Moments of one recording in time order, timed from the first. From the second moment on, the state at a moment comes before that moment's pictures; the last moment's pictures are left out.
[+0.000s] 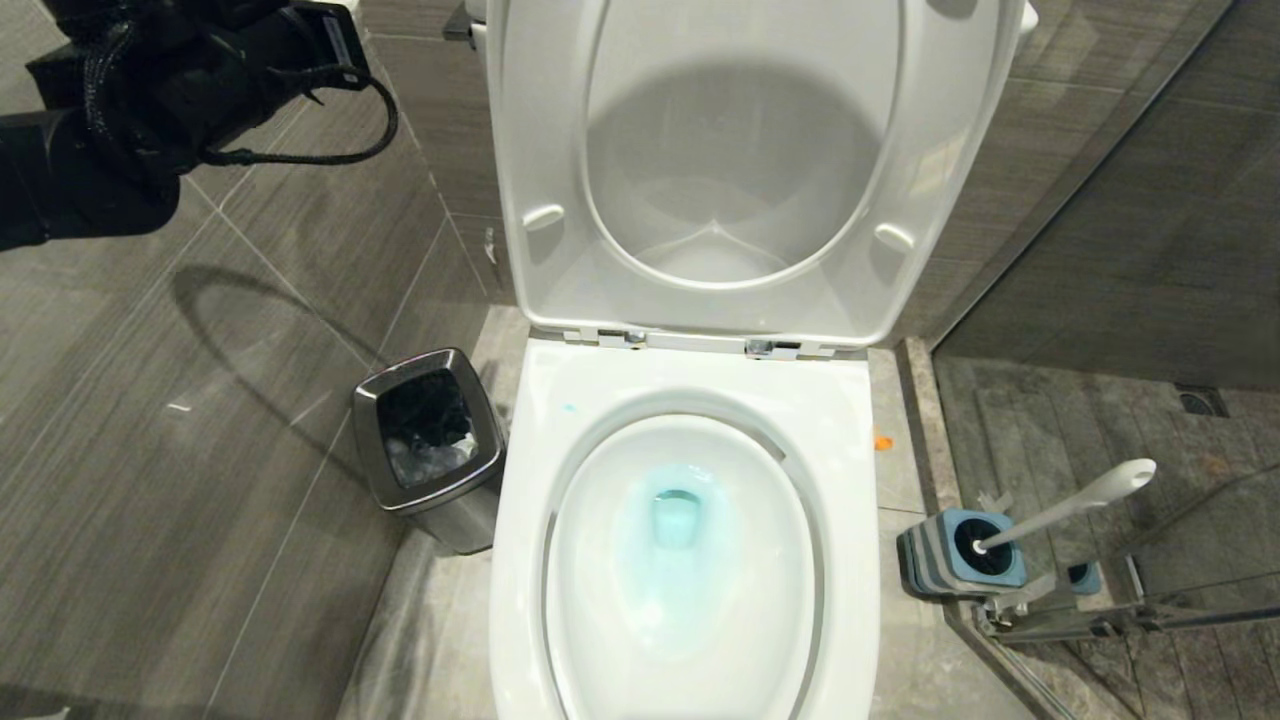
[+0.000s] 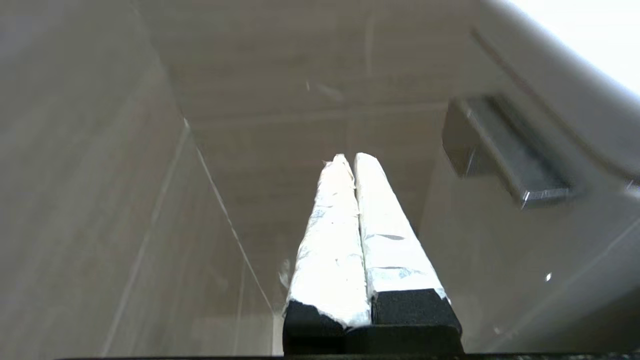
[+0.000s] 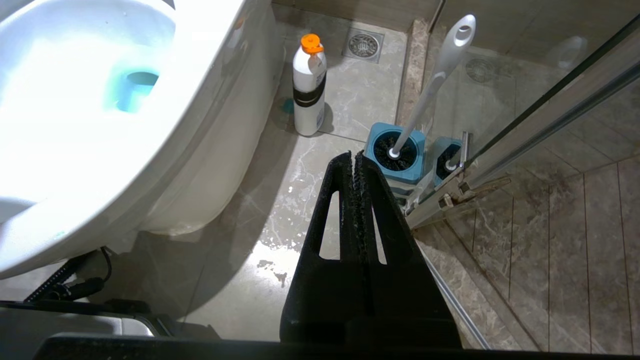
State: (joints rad) left arm -0.13 1.95 -1.96 -0.43 -0.13 0.11; right arm 0.01 0.00 0.00 0.01 0.01 -0.03
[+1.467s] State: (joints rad) left arm -0.28 2.00 -1.96 -0.55 -0.13 -0.11; right arm 0.01 0.00 0.00 0.01 0.01 -0.03
